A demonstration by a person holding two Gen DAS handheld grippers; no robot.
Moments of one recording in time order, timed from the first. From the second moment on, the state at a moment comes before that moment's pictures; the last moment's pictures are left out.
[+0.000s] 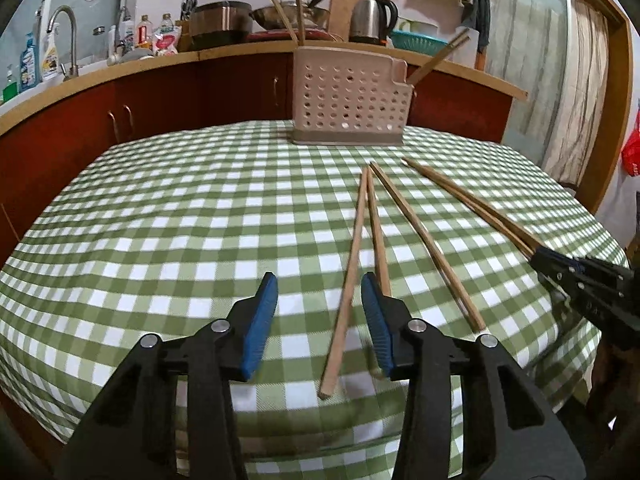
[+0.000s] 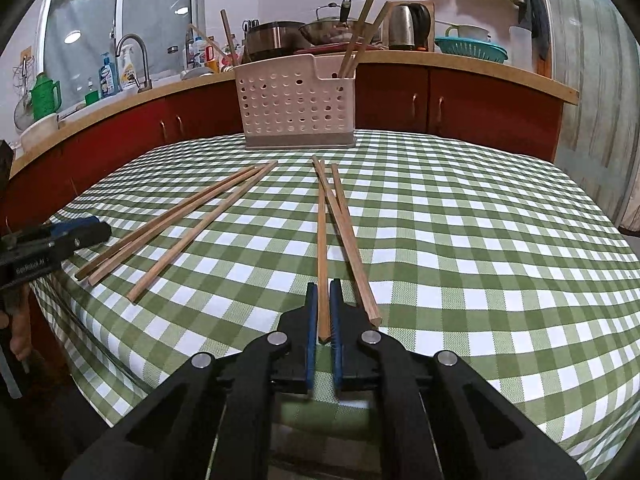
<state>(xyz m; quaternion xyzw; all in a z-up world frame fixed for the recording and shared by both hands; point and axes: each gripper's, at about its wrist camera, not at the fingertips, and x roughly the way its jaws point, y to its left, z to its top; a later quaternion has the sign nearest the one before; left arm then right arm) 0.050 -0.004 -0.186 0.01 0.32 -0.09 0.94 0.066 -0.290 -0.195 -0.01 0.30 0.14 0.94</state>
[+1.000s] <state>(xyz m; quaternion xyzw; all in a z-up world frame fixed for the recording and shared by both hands) 0.042 -0.001 -0.154 0.03 0.27 -0.08 0.96 0.048 -0.287 -0.137 0.00 0.22 0.14 0.97</state>
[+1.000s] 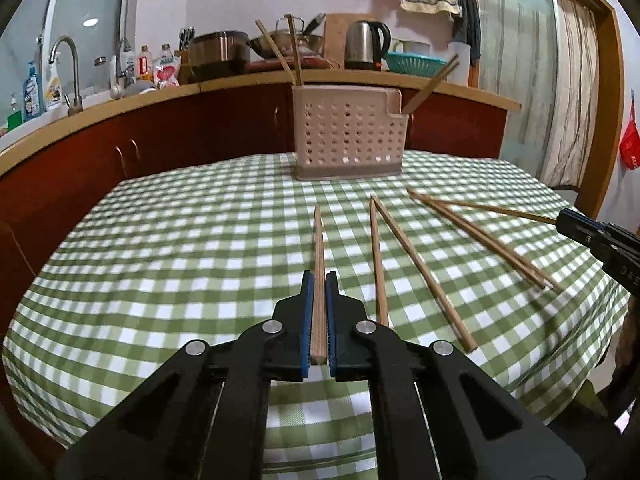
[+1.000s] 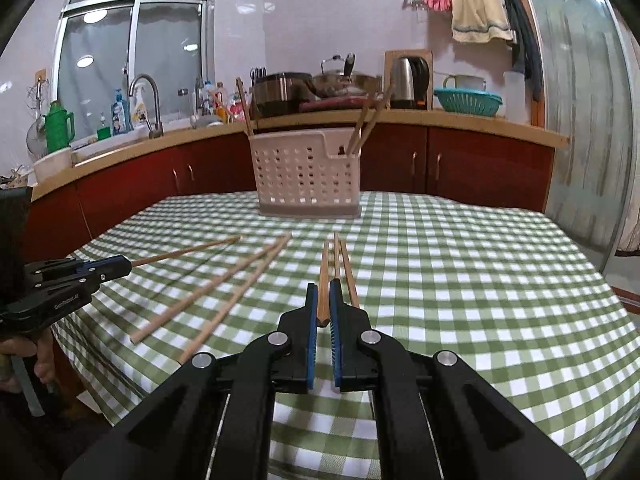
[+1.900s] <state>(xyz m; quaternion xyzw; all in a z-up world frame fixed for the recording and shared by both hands) 0.027 0.009 -0.069 0.02 0.18 -0.06 0.98 0.030 -0.287 -0.074 0.01 0.14 0.14 0.98</state>
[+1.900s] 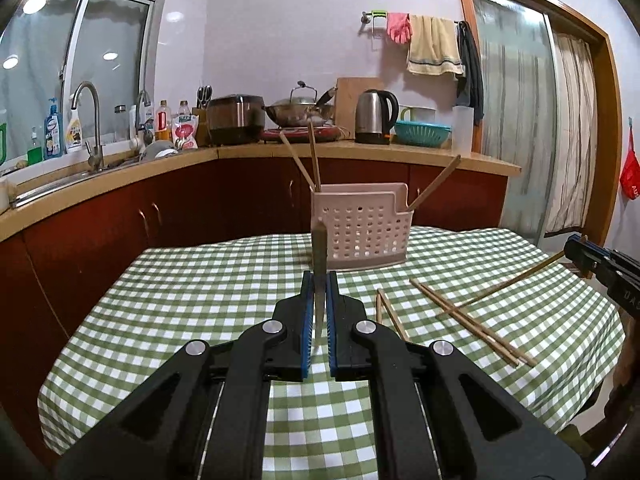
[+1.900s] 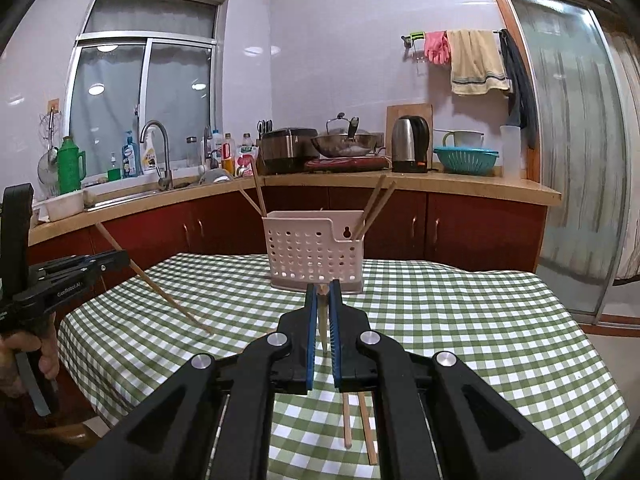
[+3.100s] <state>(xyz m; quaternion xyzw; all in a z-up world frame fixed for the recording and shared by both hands) 0.095 0.007 0.003 -0.02 0.12 -0.10 0.99 0.104 -0.276 -0.010 0.03 0.10 0.15 0.98</state>
